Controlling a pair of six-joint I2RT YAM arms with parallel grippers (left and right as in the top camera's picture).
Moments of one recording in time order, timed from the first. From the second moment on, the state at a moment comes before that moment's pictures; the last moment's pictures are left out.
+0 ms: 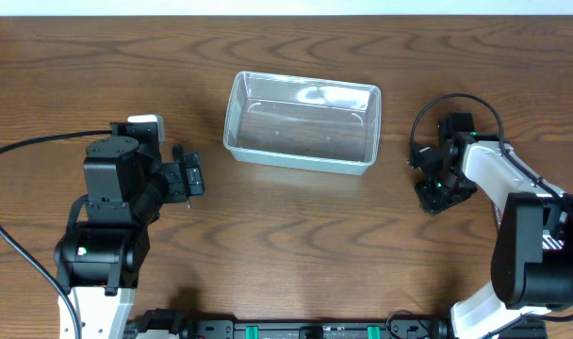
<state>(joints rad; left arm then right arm) -0.05 0.92 0.98 -0.78 0.02 -0.12 -0.02 1.79 0.99 -0.84 0.05 -0.43</state>
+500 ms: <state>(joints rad) -0.05 0.92 0.98 -0.78 0.02 -0.12 -0.02 1.79 0.99 -0.84 0.05 -0.43</state>
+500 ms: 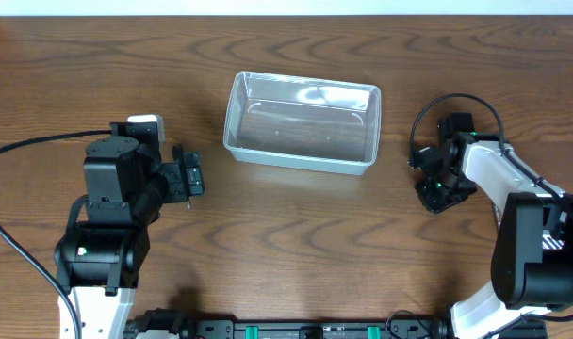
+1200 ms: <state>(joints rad) -0.05 0.92 0.98 -0.78 0.02 -0.12 -0.02 1.79 0.99 -0.84 0.06 -0.43</state>
